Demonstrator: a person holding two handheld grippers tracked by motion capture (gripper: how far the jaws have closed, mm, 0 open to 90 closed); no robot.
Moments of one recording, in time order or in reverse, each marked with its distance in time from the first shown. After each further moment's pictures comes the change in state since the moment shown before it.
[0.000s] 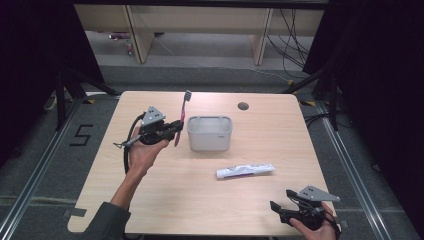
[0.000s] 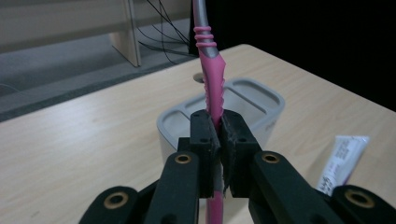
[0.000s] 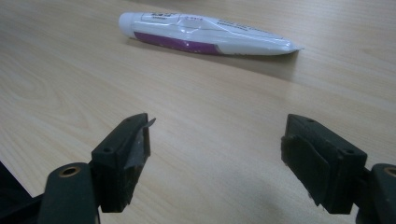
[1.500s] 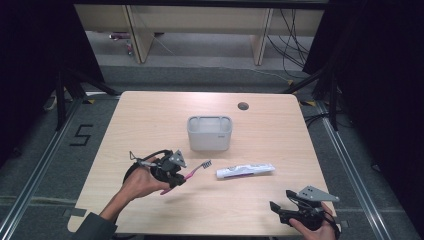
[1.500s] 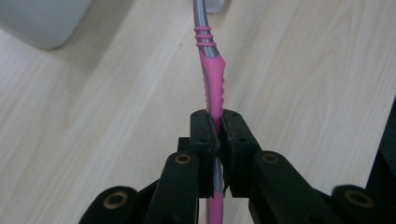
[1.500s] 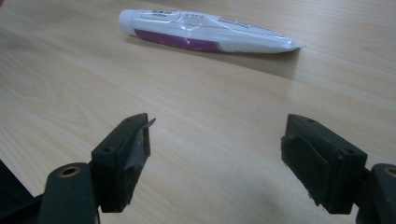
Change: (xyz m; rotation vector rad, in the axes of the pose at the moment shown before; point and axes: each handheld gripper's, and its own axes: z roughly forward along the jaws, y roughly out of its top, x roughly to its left) left arm -0.046 -0.062 -0.007 0.664 -0.310 0.349; right arm 0.001 0.000 -0.001 0.023 -0.008 -0.003
